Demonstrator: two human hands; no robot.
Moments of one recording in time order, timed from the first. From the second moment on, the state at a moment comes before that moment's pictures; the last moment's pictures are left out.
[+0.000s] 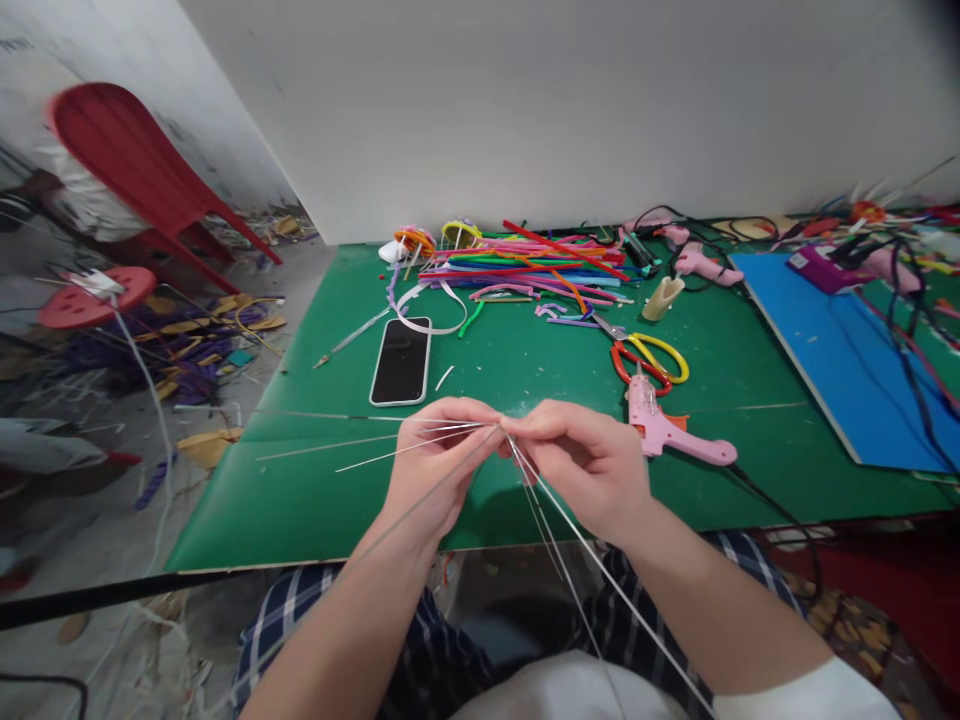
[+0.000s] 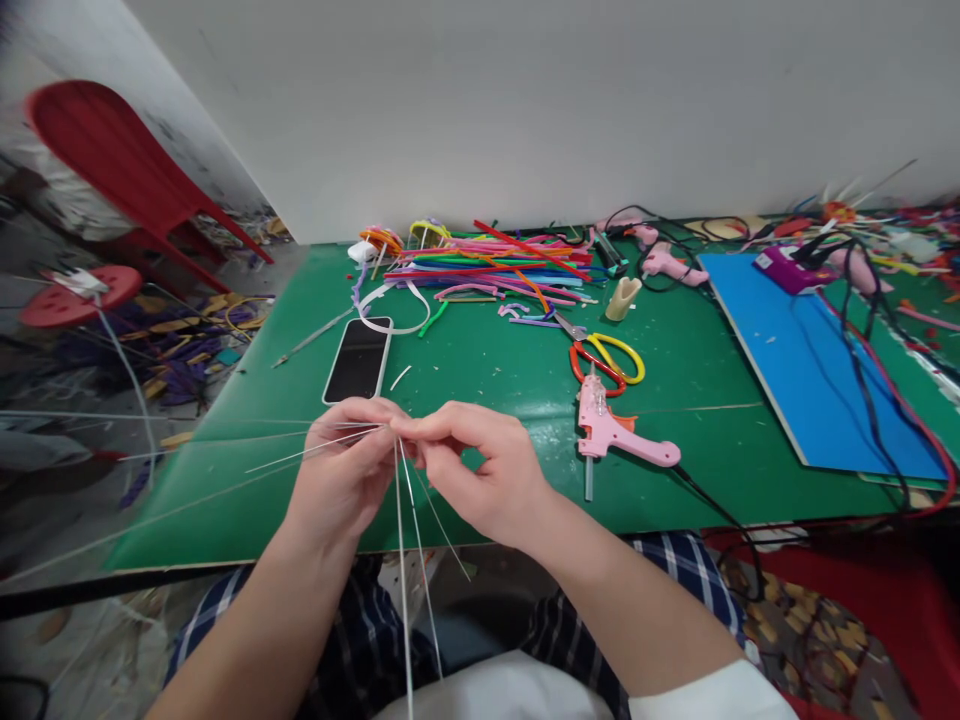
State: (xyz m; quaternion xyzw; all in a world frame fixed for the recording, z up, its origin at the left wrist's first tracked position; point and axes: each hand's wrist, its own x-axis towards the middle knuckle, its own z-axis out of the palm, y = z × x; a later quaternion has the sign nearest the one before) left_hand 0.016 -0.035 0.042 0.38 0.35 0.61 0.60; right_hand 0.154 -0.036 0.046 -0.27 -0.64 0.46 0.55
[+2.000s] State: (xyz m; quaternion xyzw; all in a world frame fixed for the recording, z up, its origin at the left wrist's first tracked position) left_hand 0.017 -0.035 0.037 0.39 0.42 0.61 0.54; right_hand 0.165 -0.023 0.043 -0.33 -0.62 0.53 0.47
